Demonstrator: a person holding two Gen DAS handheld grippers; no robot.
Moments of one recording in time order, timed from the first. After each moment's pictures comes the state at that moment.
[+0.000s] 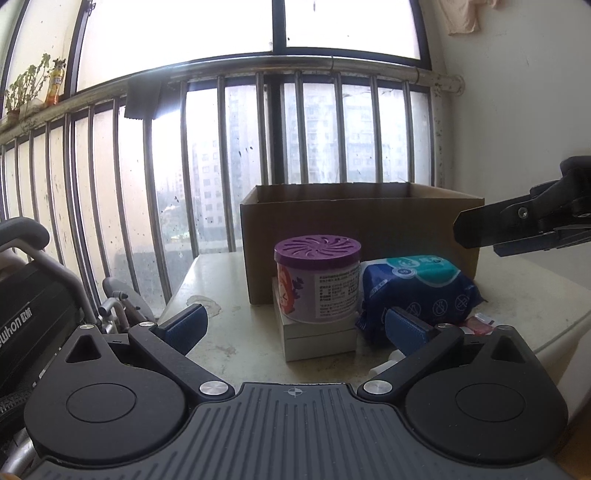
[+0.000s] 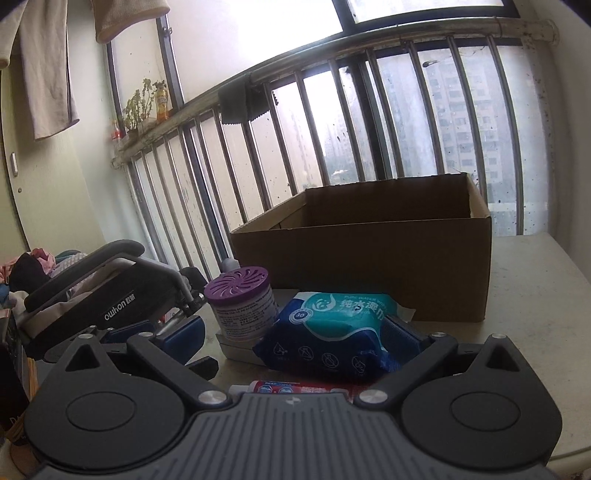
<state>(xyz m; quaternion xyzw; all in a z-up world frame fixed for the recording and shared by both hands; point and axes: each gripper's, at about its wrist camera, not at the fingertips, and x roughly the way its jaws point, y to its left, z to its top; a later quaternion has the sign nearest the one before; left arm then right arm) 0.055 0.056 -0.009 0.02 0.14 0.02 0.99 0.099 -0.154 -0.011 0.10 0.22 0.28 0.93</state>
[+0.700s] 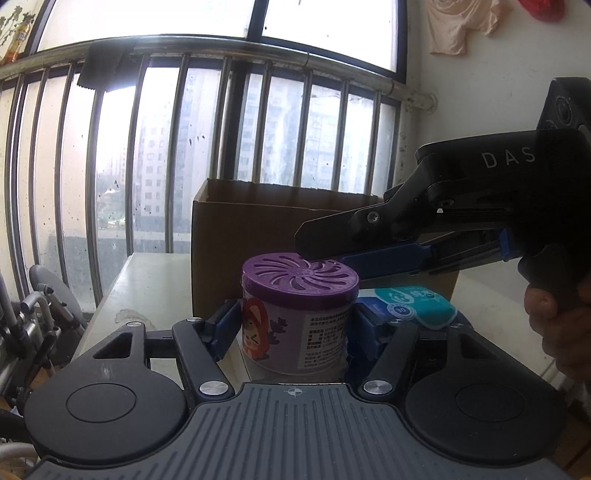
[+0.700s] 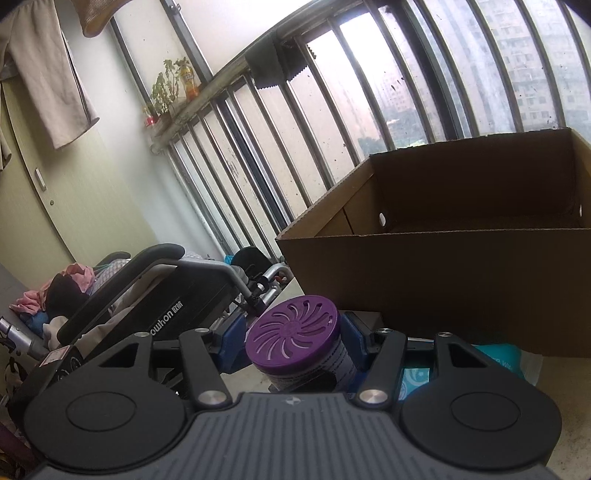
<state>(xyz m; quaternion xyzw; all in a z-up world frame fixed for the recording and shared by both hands) 0.113 0.080 -0.015 -0.04 0.14 -0.10 0.98 0.188 -0.104 -0.007 0.13 0.29 0.36 0.88</state>
